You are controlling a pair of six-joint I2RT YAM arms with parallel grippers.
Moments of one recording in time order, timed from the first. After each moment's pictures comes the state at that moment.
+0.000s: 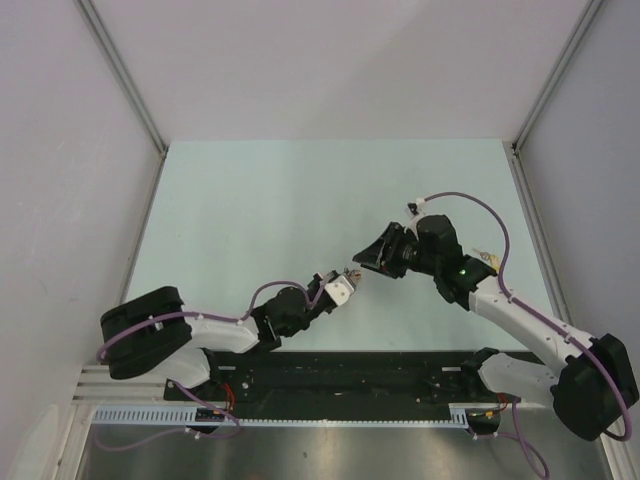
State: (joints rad) left arm -1.13 1.44 0.38 1.02 -0.30 0.33; right arm 0.59 1.11 0.72 -0.11 -0.32 1.06
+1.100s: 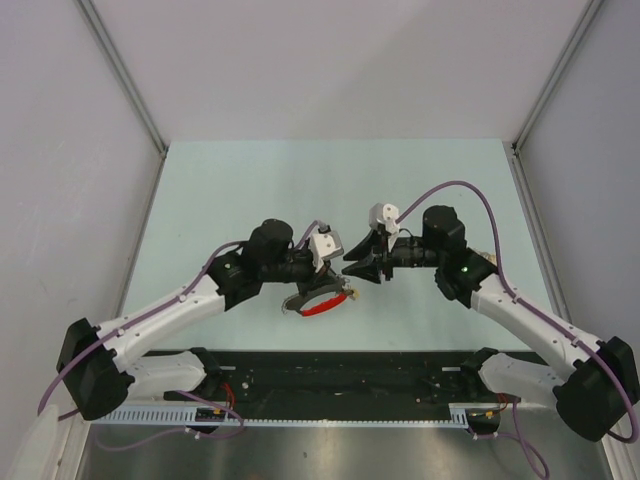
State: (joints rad) left arm -0.81 1.14 0.85 -0.23 0.43 0.18; right arm 0.60 1.07 0.79 0.09 -0.85 -0.09
